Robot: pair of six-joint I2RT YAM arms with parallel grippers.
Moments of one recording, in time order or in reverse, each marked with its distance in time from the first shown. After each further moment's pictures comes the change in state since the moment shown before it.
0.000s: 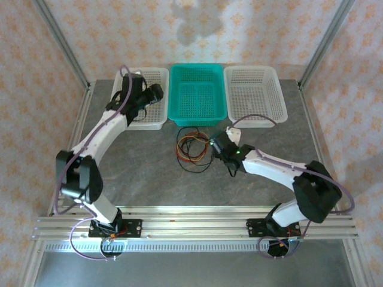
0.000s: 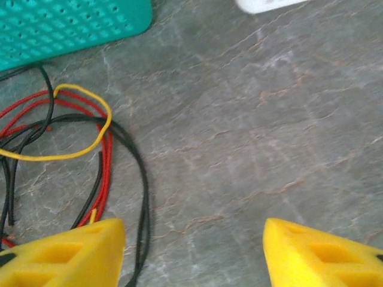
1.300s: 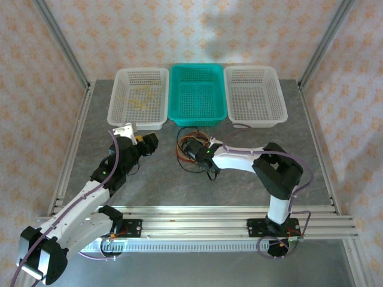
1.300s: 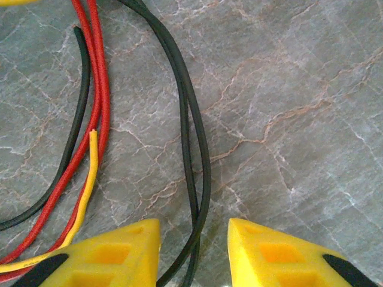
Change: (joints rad) left arm -0.180 -0.728 -0.815 0.256 -0.118 -0.019; right arm 0.138 0.349 0.211 -0.183 -0.061 0.364
